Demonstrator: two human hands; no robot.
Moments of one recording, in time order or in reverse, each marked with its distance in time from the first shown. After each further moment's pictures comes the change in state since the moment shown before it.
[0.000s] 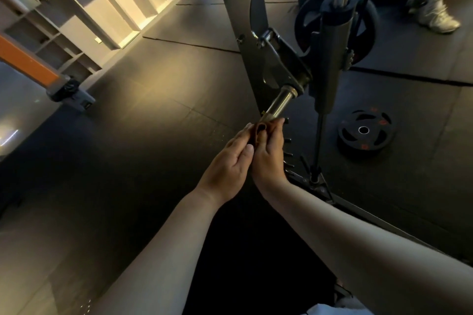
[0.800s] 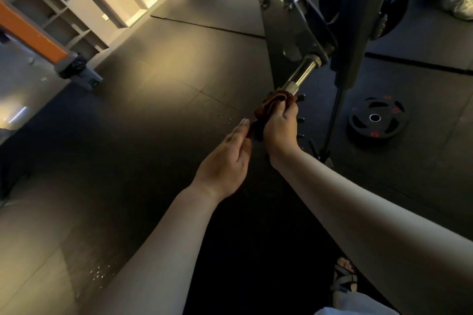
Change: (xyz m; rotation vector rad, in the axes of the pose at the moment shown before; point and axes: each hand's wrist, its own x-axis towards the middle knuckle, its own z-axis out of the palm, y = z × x) left_hand -0.059 -0.017 -0.009 0.211 0.049 -0.118; right_hand -0.013 -0.018 0.009 0.164 0.005 0.228
